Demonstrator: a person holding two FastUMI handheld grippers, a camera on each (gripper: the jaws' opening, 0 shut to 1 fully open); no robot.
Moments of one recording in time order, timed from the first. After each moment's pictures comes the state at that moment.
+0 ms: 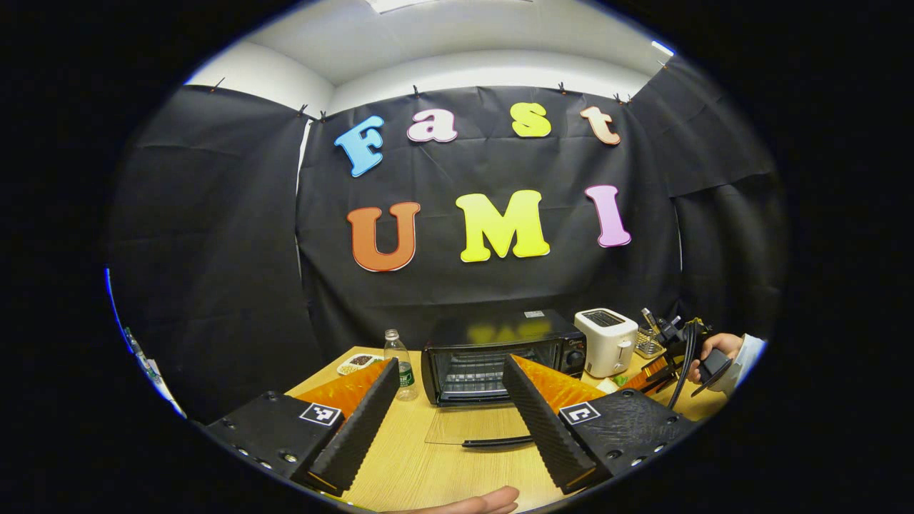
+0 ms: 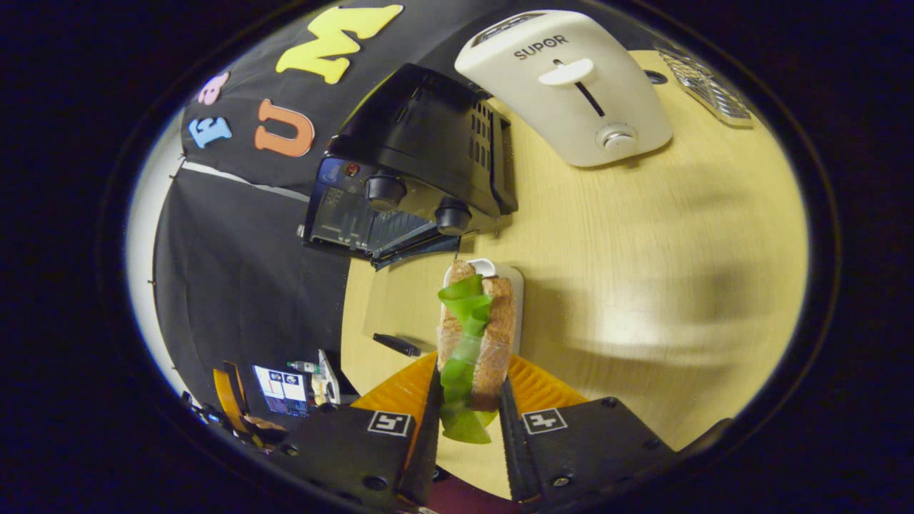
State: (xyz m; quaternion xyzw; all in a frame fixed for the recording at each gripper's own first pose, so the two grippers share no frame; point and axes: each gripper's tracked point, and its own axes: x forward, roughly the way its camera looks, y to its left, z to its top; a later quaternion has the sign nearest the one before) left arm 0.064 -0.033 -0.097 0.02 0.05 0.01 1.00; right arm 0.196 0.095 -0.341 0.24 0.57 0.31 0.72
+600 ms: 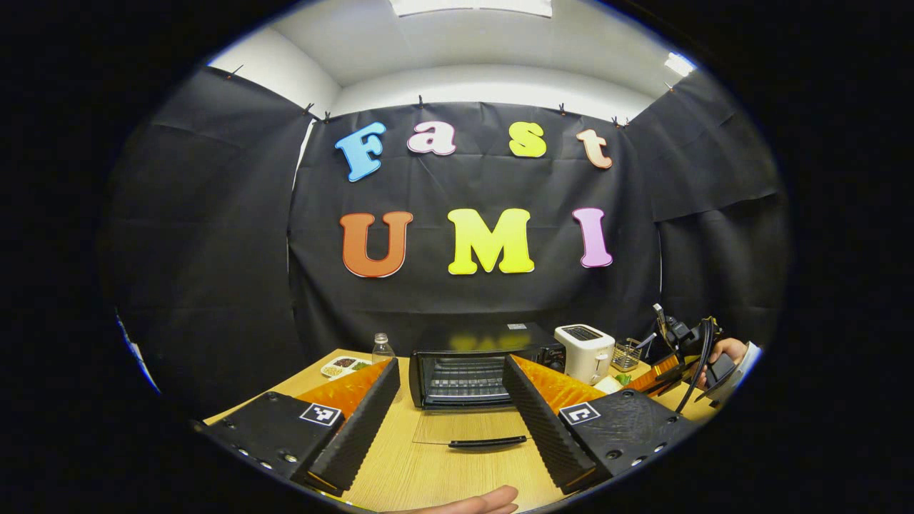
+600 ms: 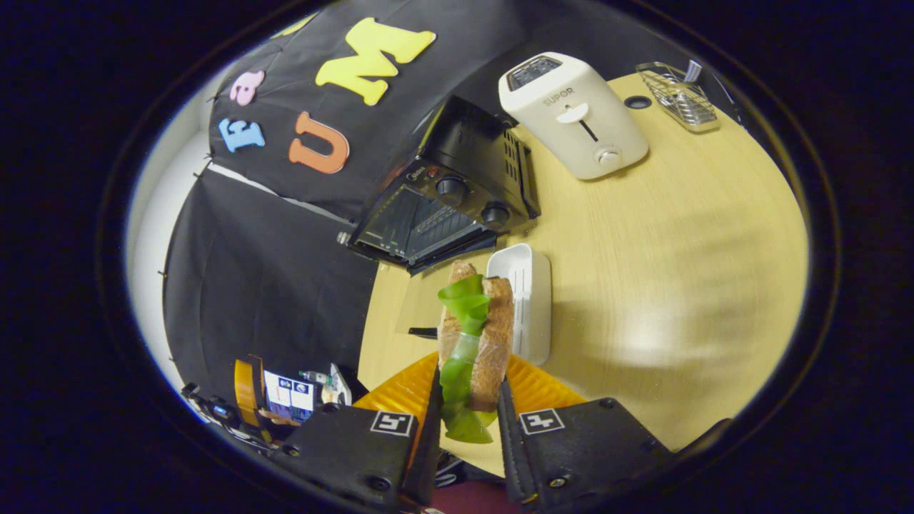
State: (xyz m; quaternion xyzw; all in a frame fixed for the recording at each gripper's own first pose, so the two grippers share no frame) left arm 0.041 -0.026 -0.092 -0.02 0.02 -0.03 1.00; right arm 0.137 0.095 -0.284 0.29 0.50 0.30 0.76
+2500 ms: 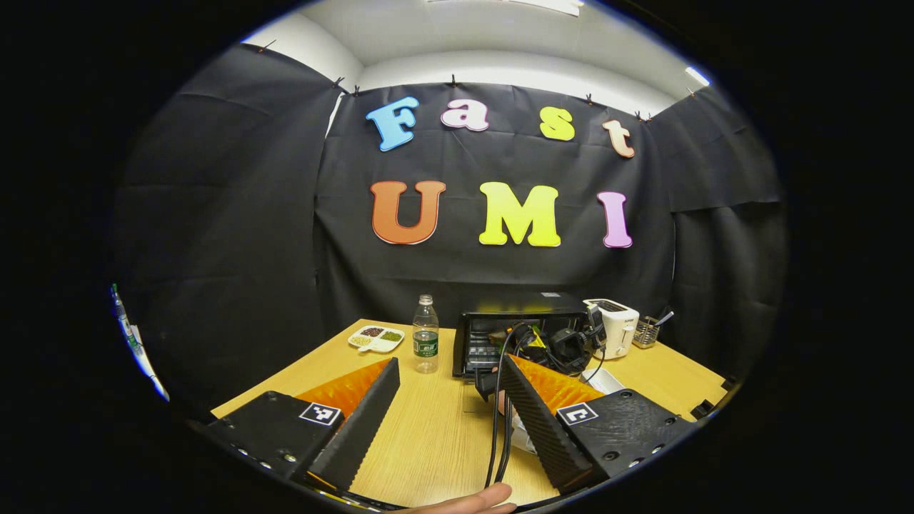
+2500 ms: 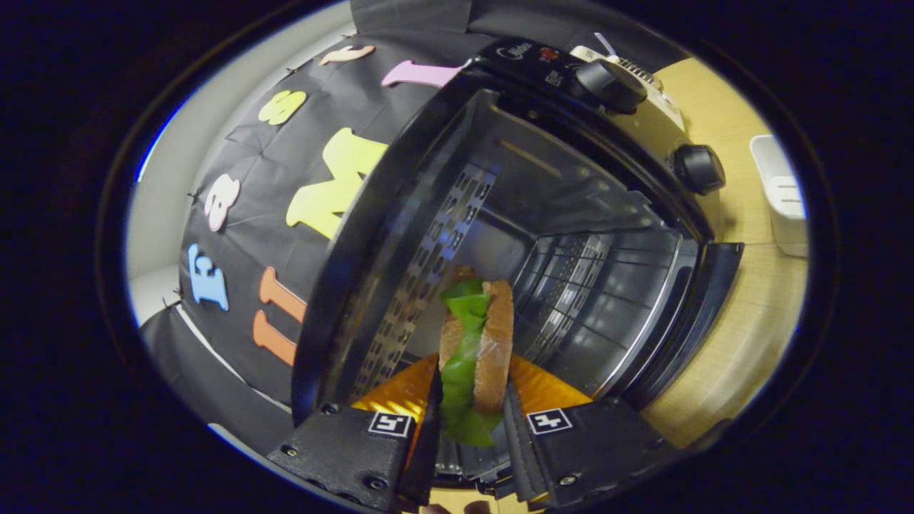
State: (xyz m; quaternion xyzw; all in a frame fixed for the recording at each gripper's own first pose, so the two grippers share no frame) left arm 0.018 0.063 -0.149 -0.04 0.07 -0.01 1.00; right arm 0.379 0.374 -0.328 0.50 0.10 0.04 0.86
